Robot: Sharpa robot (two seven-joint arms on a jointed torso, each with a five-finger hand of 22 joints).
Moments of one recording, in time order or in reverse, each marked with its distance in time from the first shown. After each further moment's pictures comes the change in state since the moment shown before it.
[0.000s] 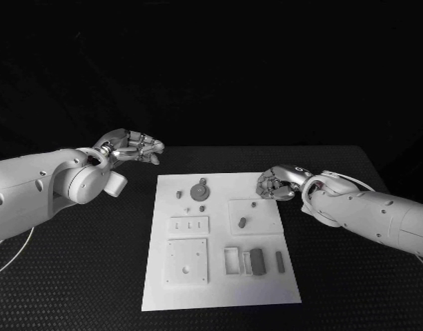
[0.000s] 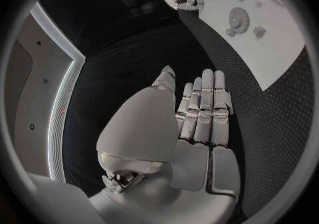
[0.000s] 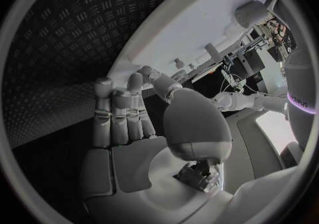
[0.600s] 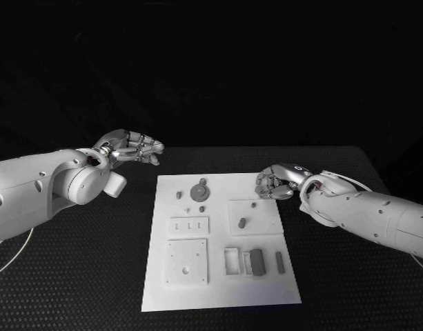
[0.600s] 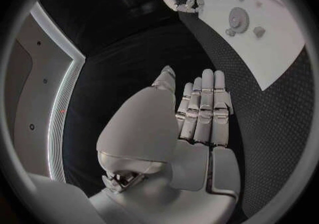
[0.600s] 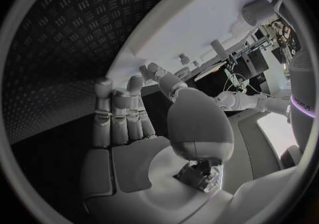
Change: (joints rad) left arm 0.000 -0.001 0.000 0.001 0.000 0.000 -0.001; left_hand 0.000 0.000 0.000 0.000 0.000 0.000 0.000 0.000 0.000 0.000 0.000 0.000 0.000 0.000 0.000 0.000 0.001 0.000 0.000 0.000 0.000 0.001; right arm 0.000 0.015 -0.001 -0.009 0.000 -0.043 -0.028; right_hand -0.035 -0.041 -0.020 0.015 0.000 -0.039 0.013 -0.020 0.006 -0.027 0.005 0.062 0.046 -0.007 0.014 0.012 0.002 0.000 -0.006 -0.002 0.006 0.000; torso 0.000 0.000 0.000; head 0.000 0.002
